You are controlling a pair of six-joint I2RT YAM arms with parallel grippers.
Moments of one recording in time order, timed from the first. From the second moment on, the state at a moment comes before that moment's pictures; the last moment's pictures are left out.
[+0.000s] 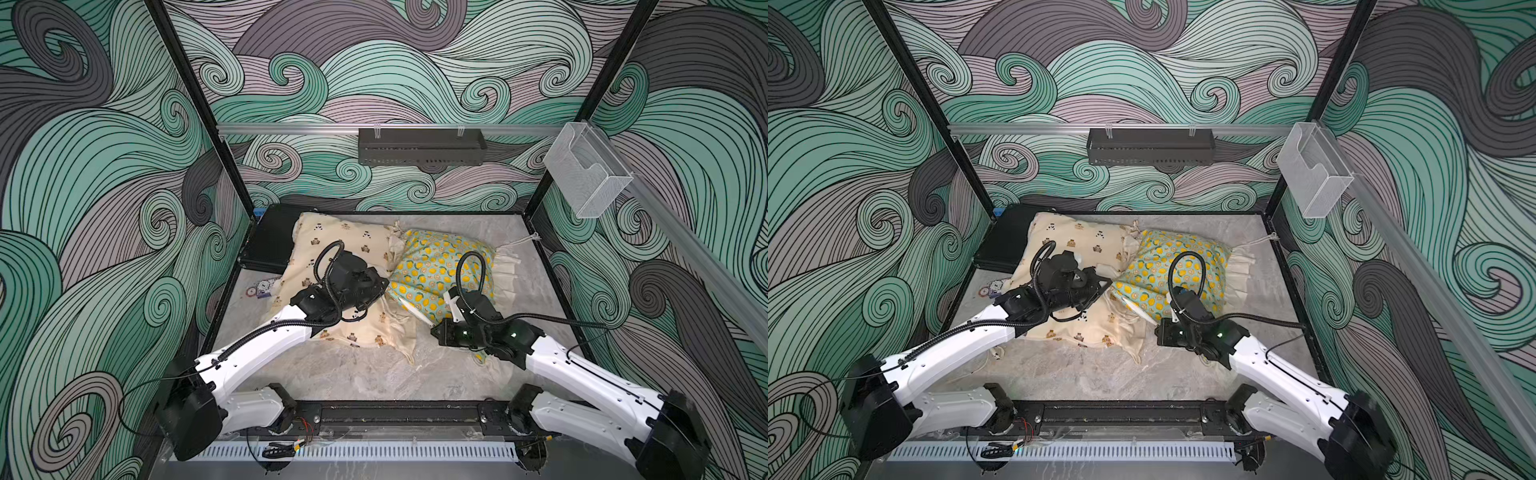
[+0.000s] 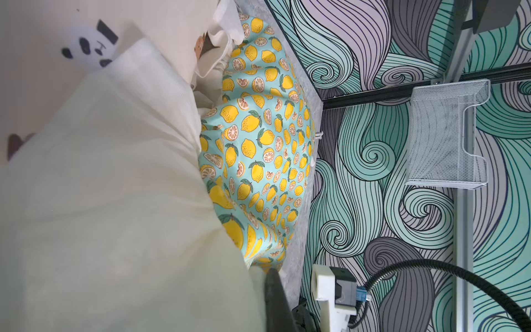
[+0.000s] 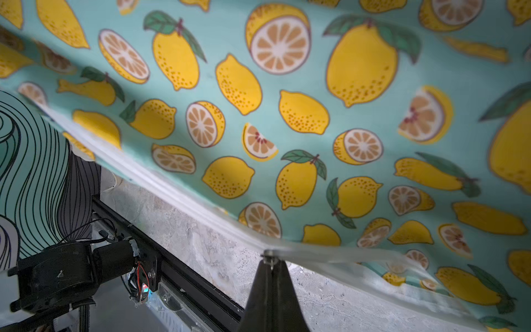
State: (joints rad) left arm -0.71 1.22 0.94 -0.28 0.05 -1.24; right arm 0.73 0.99 0.62 -0.50 -0.18 0.74
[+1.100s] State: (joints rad) left arm -0.55 1.17 0.91 -0.34 0.04 -1.09; right arm 0.68 0.93 0.60 -0.62 -0.25 0.73
